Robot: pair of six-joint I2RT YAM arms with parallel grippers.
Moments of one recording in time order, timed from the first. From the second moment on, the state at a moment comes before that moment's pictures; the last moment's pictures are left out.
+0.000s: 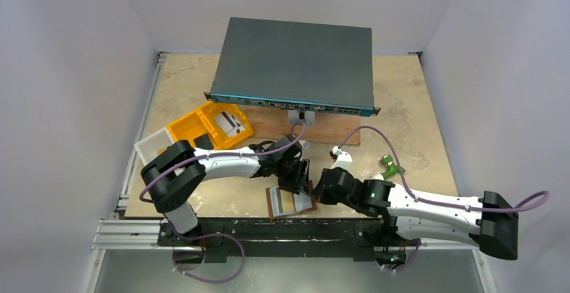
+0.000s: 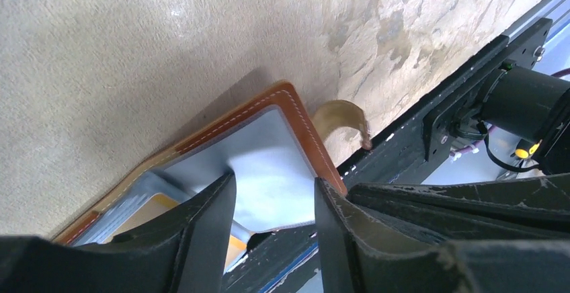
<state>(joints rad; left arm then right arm) -0.98 1.69 0.91 -0.22 0.32 -0.83 1.17 0.95 0.47 -0.38 0.34 1.11</state>
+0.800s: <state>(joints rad) -0.98 1.56 0.91 -0.33 0.27 -0.77 1.17 1.06 0.45 -0.31 0.25 1.14</state>
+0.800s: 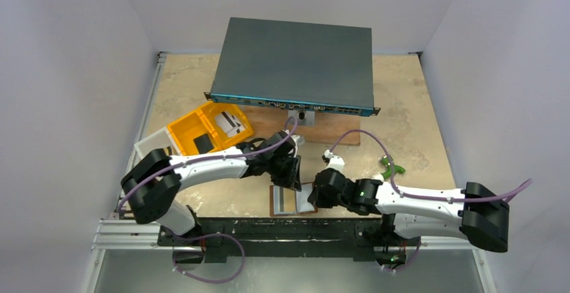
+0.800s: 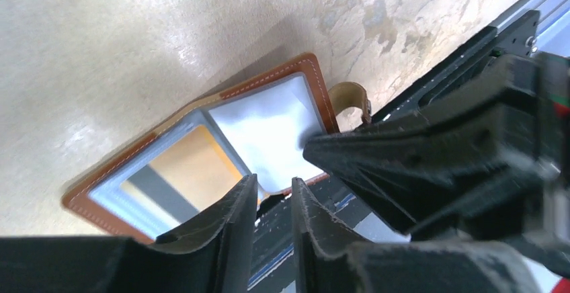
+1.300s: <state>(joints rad) -0.96 1.37 0.74 -0.45 0.13 -0.74 1.17 1.17 0.53 -0.25 0.24 1.11</state>
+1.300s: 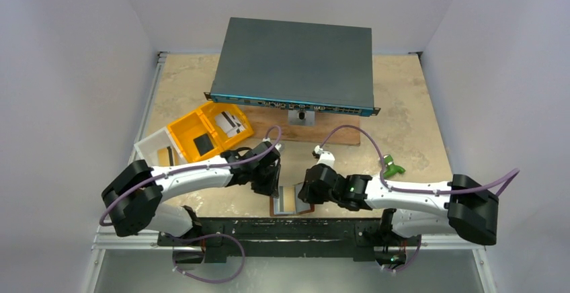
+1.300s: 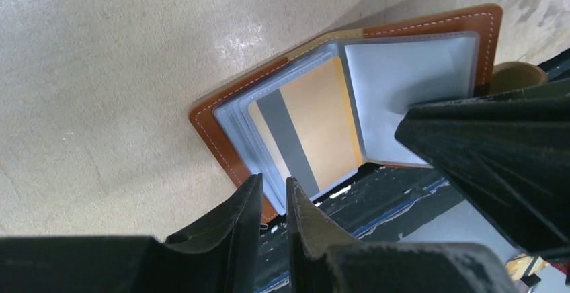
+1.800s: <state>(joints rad) -0.96 1.46 0.74 -0.40 0.13 -0.74 1.03 1.19 0.41 -0.03 0.08 1.10</state>
